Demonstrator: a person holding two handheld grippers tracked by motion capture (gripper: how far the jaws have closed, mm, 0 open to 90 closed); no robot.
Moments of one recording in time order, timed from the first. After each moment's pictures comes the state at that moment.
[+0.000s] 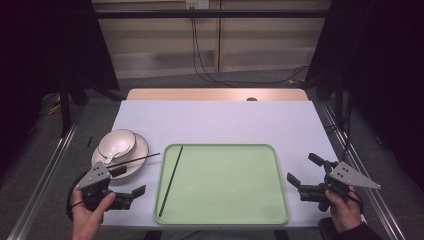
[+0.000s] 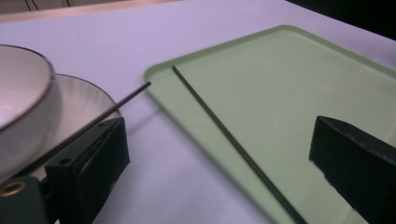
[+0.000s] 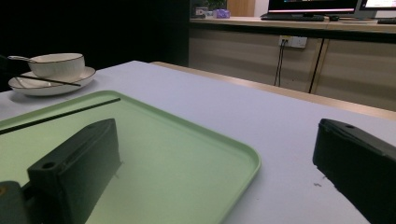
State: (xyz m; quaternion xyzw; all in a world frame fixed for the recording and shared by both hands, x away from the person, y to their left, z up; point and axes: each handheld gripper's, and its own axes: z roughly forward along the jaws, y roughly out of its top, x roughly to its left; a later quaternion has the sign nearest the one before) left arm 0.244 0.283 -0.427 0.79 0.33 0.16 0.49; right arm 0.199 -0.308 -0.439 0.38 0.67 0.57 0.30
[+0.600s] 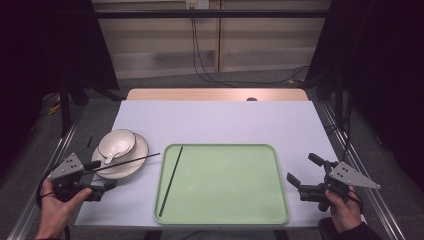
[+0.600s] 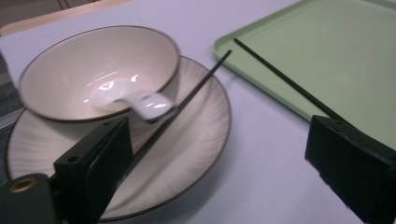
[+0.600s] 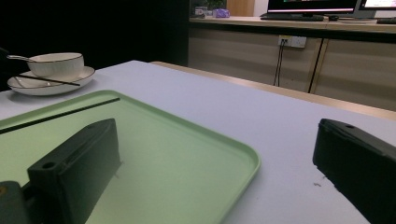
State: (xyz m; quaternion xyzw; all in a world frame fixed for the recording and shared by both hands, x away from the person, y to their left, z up) left arm 0.275 0.360 -0.427 0.81 0.34 0.16 0.45; right arm 0.199 -0.307 -0.439 0.39 0.66 0.56 0.30
